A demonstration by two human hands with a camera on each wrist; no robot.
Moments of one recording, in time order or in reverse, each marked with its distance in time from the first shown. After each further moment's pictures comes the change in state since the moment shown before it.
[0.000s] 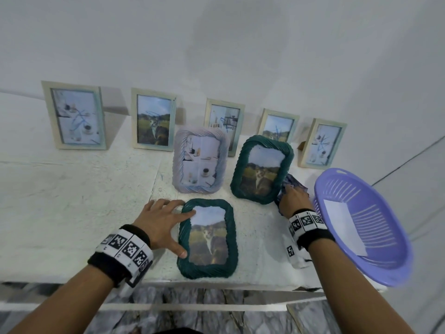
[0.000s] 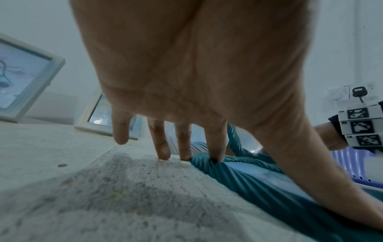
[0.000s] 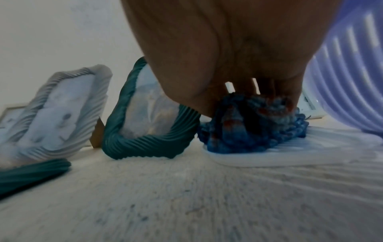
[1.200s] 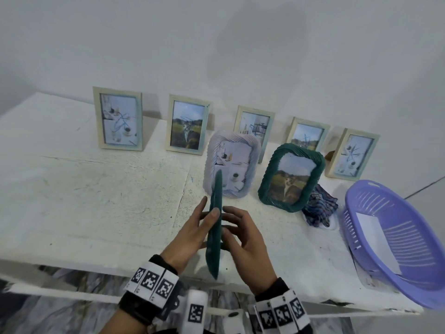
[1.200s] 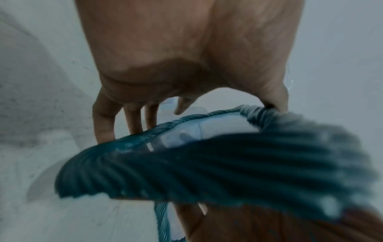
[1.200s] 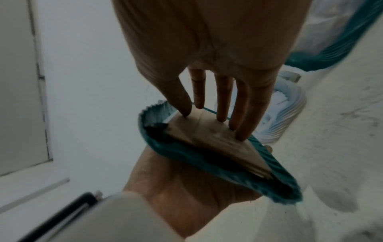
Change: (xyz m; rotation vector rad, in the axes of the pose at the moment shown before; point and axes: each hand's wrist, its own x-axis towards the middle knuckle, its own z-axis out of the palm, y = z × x) left_hand -0.058 0.043 0.000 -1.646 0.408 0.032; right_hand -0.182 -0.147 0.006 1.434 -0.188 -0.496
